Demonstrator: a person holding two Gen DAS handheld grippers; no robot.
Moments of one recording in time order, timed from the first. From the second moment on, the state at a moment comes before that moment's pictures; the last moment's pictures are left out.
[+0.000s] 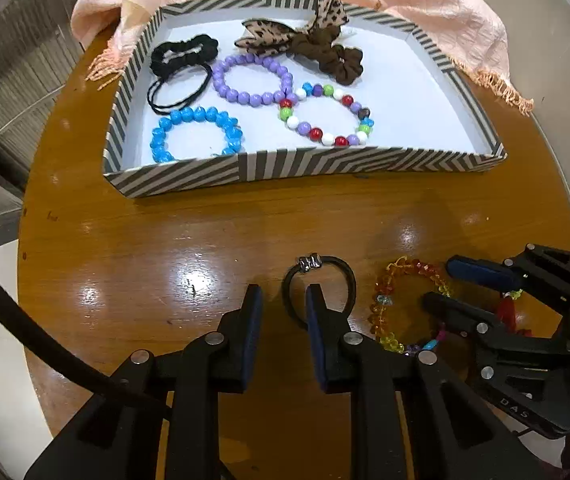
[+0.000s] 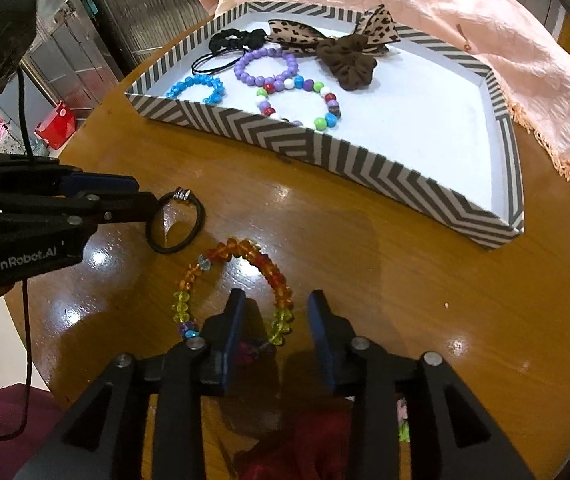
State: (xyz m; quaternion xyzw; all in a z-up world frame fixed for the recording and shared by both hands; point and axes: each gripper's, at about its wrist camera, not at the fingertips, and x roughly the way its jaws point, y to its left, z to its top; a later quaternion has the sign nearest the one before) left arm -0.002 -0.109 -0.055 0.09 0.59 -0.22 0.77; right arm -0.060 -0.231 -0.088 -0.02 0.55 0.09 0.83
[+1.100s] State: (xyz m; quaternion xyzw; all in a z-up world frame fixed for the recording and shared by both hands) left arm -0.007 -0.082 -0.020 0.05 0.57 -0.23 0.79; right arm -0.058 -0.239 -0.008 -0.01 0.47 0.10 0.88
